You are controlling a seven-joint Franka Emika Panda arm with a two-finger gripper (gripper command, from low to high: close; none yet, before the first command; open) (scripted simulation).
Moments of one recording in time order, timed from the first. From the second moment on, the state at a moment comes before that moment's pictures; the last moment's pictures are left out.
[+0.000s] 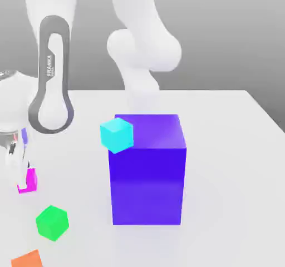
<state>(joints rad) -0.73 0.34 -0.14 -2.66 0.31 2.99 0.93</state>
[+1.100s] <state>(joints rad) -0.41 0.08 -0.21 -2.62 0.07 2.69 1.93</state>
